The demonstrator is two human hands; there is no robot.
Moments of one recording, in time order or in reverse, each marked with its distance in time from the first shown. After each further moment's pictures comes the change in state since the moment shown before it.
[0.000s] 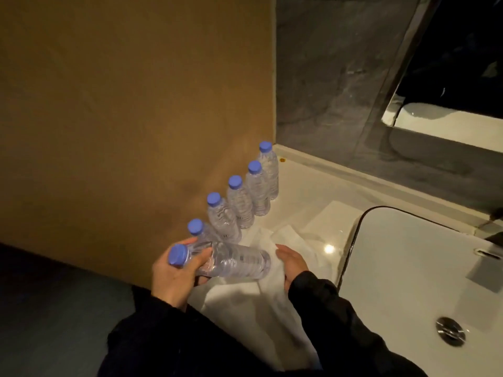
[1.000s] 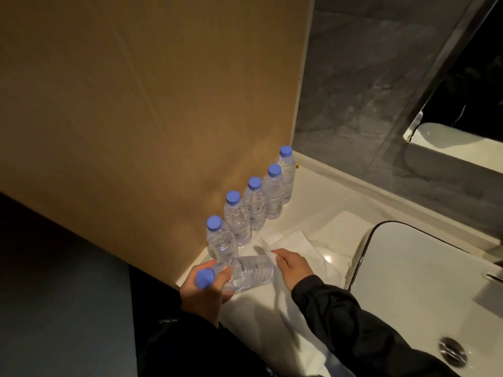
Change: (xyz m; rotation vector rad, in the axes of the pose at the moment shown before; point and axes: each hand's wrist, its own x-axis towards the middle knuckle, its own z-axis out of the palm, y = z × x) left_hand -0.020 -0.048 0.007 -0.128 0.221 -0.091; right_hand -0.010 0.000 0.008 -1.014 -0.130 -0.402
